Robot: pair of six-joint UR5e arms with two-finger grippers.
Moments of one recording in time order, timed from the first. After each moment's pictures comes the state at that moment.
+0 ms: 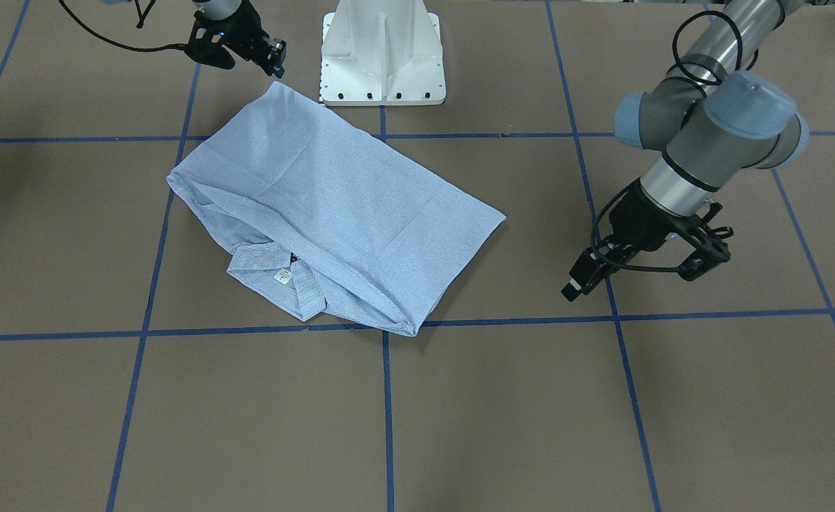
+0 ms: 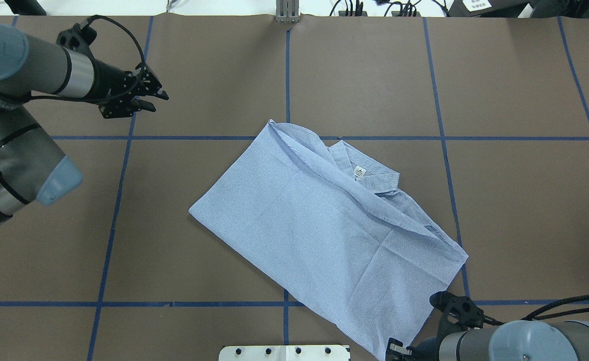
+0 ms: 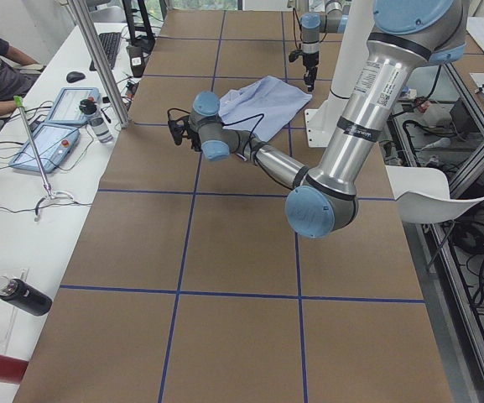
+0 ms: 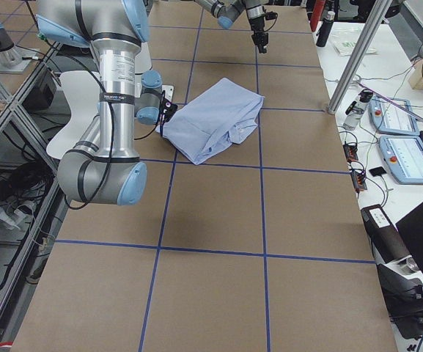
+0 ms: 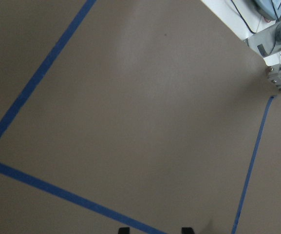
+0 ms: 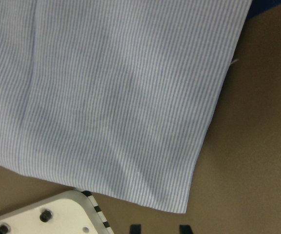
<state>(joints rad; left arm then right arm) -0.87 -1.96 -1.61 -2.32 -2.06 -1.71 0.01 -1.64 2.20 -1.10 1.71 2.03</state>
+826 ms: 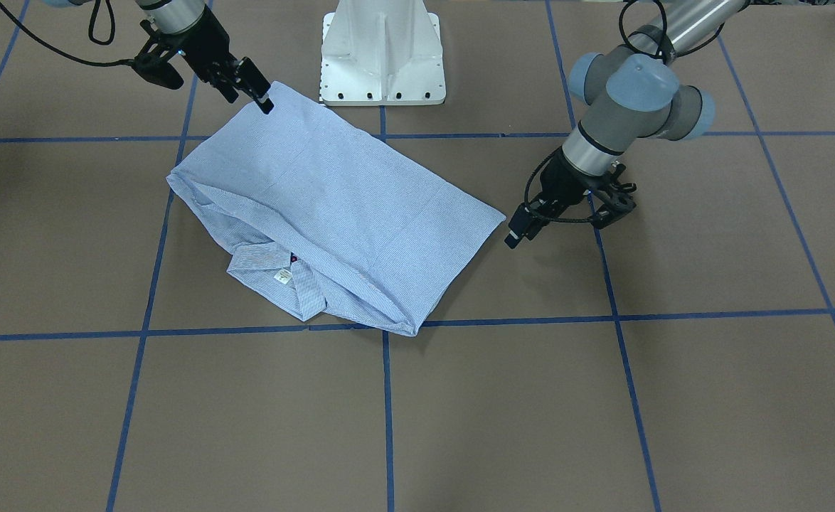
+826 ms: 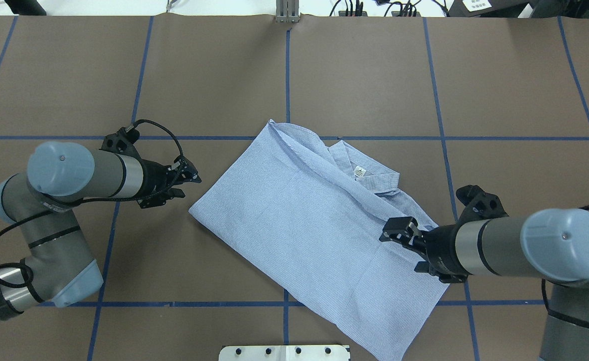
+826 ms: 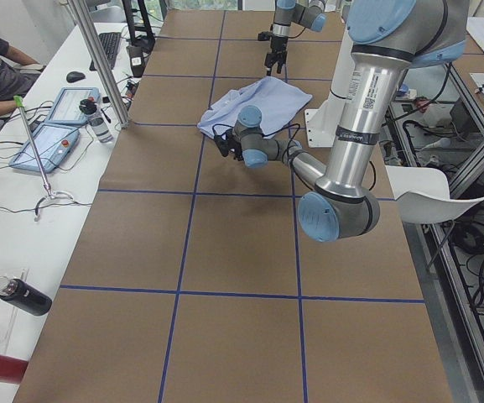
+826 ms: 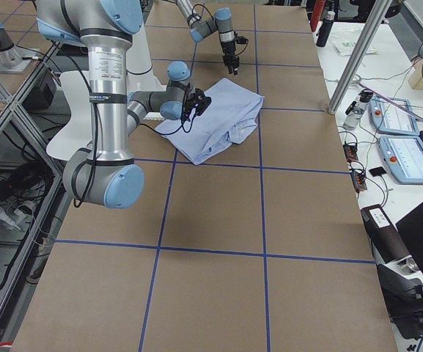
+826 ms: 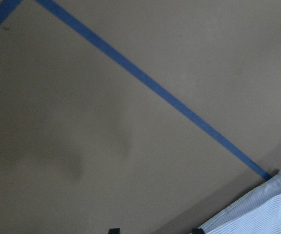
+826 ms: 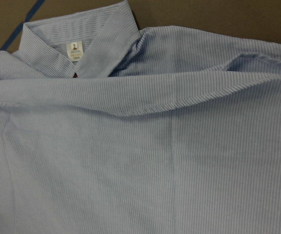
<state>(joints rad) -0.56 -1.85 -1.69 -2.32 -1.83 -1.91 0.40 -1.52 2.16 -1.11 1.78 2.02</state>
